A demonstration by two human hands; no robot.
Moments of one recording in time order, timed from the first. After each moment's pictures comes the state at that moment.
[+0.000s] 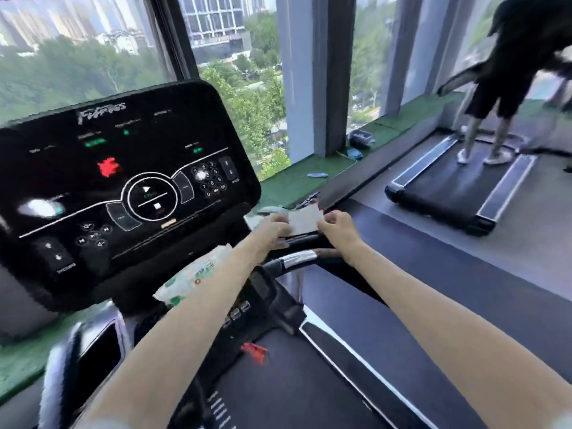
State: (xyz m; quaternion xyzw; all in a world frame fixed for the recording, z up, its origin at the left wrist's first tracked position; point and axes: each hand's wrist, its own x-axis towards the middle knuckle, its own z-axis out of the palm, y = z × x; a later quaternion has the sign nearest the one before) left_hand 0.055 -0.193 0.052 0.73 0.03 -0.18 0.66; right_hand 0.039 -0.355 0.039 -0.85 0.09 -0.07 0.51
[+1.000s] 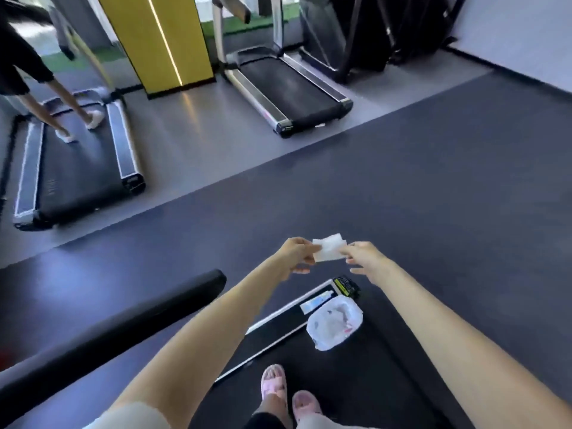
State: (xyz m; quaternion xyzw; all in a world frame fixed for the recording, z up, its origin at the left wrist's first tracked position) left_hand -0.422 -0.811 -0.086 0.64 -0.35 -0.64 0.25; right_hand -0.595 -0.824 -0.091 -0.39 0.68 -0.19 0.58
